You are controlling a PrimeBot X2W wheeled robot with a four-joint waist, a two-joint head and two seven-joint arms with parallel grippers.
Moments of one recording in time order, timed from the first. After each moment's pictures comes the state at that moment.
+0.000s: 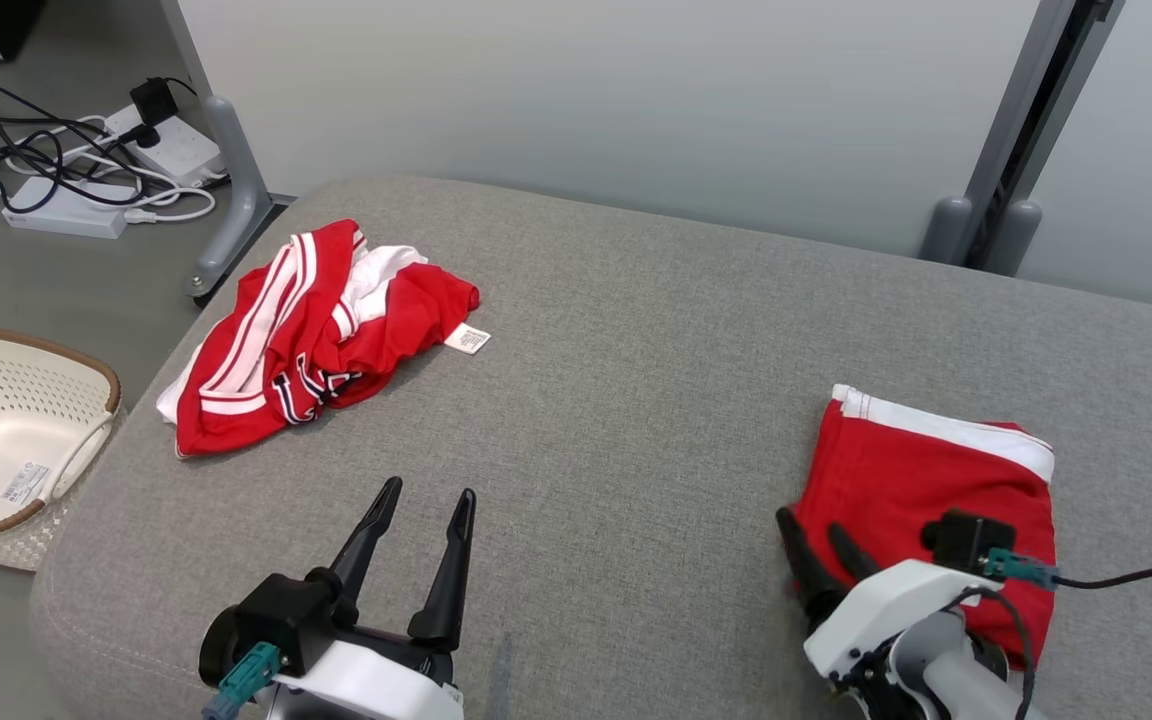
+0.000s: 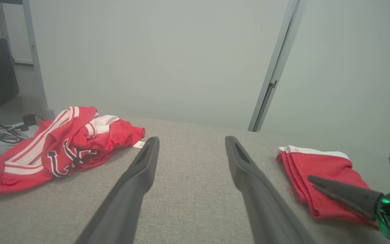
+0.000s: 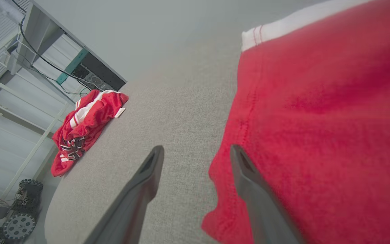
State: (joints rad) left arm -0.06 0.05 -0.26 0.23 -0.30 -0.09 -0.26; right arm -0.44 -0.07 0.55 0.89 0.99 0.13 -0.25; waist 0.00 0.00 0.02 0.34
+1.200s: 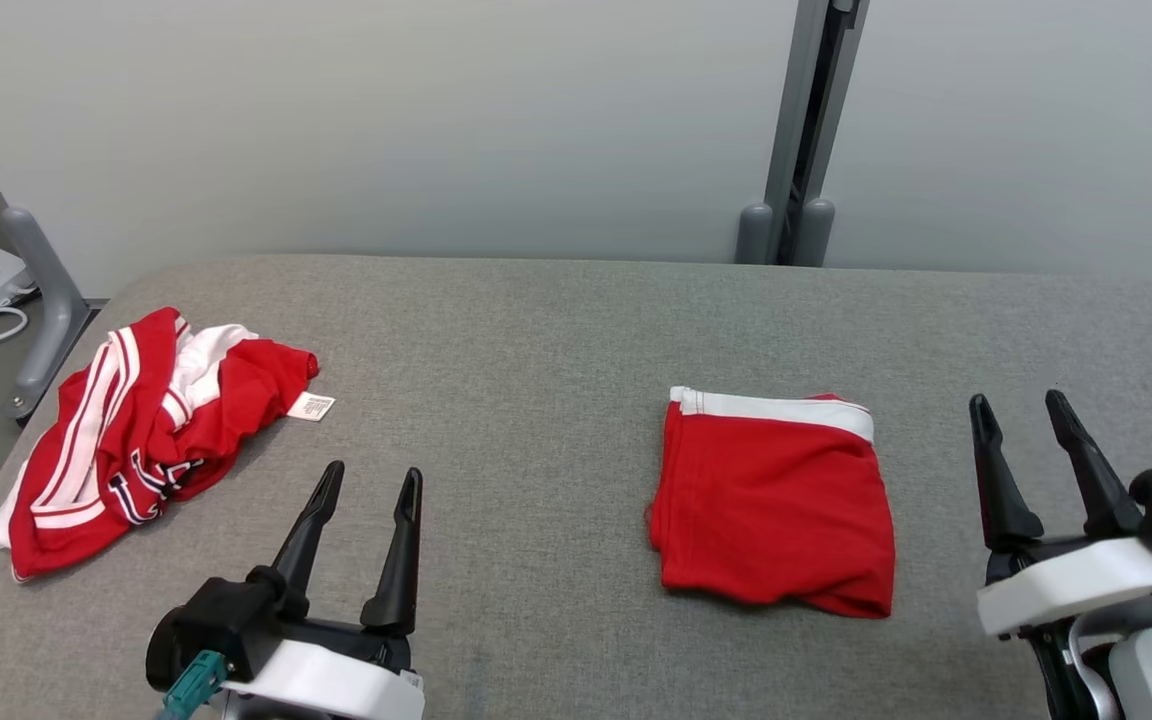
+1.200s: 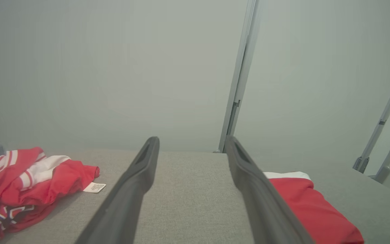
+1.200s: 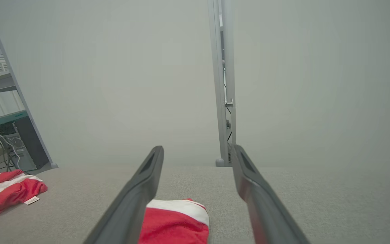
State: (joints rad) left arm -0.02 0.05 -0.17 0.15 -0.29 -0.07 -0.26; right arm -0.20 -0.17 0.08 0.32 0.35 0.13 -0.26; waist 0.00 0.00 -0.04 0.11
